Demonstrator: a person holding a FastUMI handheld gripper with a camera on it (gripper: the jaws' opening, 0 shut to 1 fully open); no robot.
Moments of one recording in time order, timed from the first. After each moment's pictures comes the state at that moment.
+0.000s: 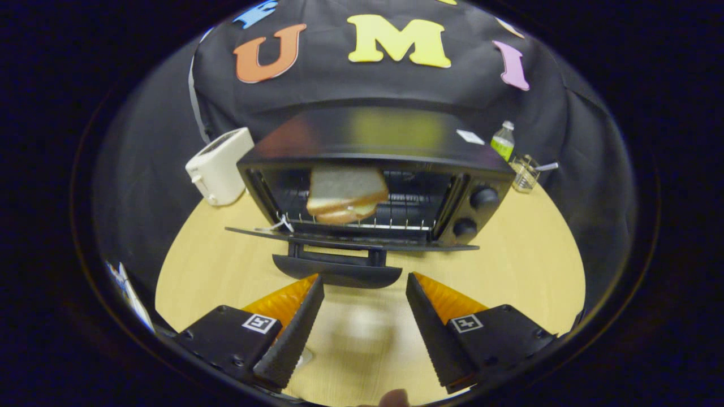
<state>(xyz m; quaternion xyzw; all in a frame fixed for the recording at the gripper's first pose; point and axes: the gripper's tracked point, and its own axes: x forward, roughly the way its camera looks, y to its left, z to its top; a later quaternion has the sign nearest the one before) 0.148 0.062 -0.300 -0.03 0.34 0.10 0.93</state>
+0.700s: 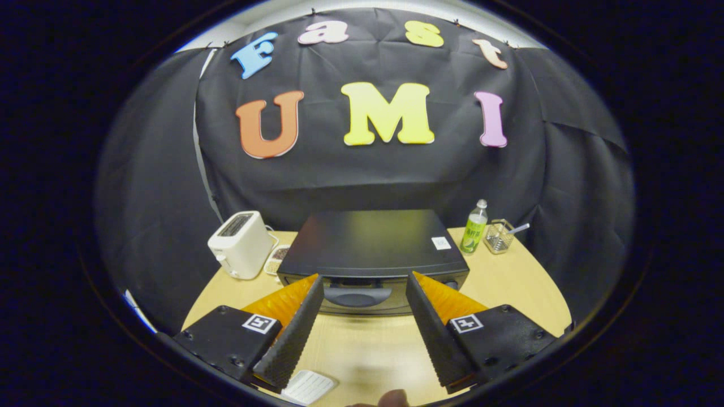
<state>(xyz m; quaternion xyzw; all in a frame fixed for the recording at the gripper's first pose) 0.133 0.073 -0.137 0.00 0.17 0.08 0.98</state>
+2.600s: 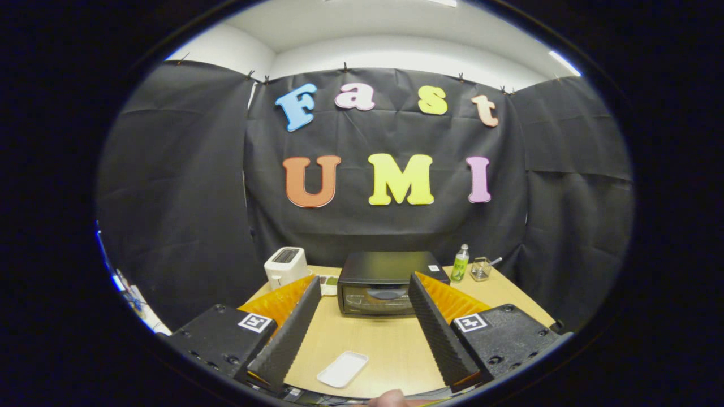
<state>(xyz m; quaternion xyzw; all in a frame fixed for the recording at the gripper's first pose) -0.096 0.123 -0.065 -0.01 0.04 0.09 0.99</state>
